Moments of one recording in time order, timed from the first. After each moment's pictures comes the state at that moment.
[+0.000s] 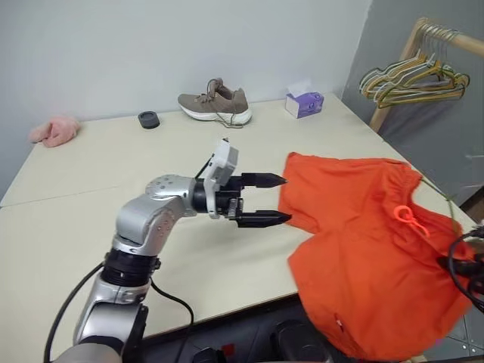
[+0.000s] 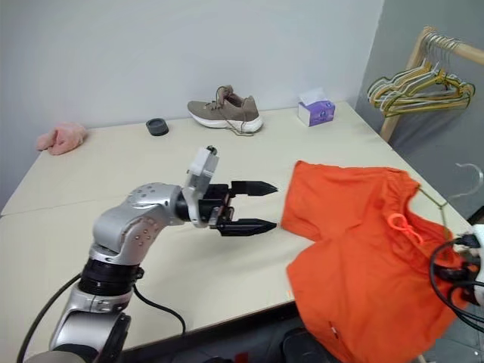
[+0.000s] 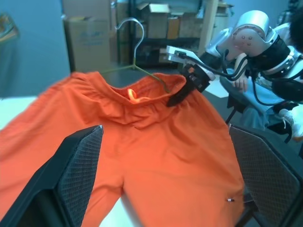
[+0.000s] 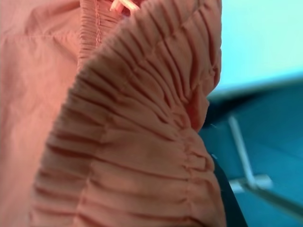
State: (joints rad) left arm -0.60 0.42 -0.12 -0.15 -0.59 0.56 -1.14; right arm 0.14 -0.86 -0.77 -0.46 0.32 1.50 0.81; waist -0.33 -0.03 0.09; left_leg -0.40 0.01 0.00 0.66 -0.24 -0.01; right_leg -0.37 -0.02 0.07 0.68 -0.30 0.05
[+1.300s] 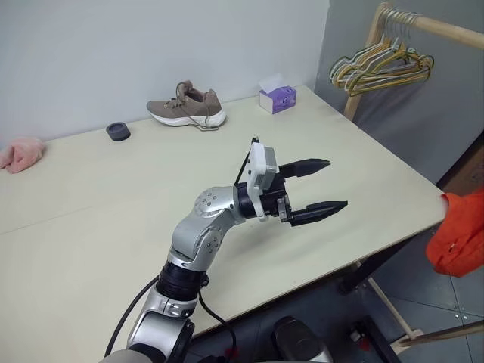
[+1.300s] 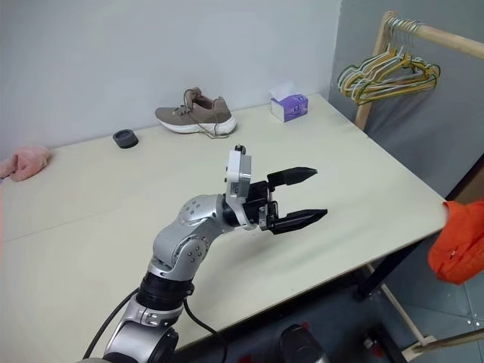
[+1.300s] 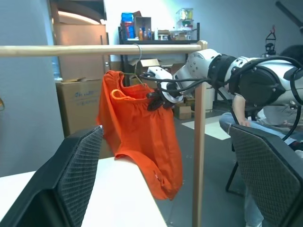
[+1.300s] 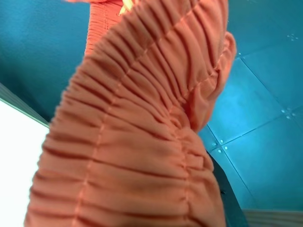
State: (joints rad) left arm -0.55 0.13 -0.21 -0.16 -0.53 0.36 -0.94; right arm -0.90 -1.13 -0.48 1.03 0.10 0.83 0.26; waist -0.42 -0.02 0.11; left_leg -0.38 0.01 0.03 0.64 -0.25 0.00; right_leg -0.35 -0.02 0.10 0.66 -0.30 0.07
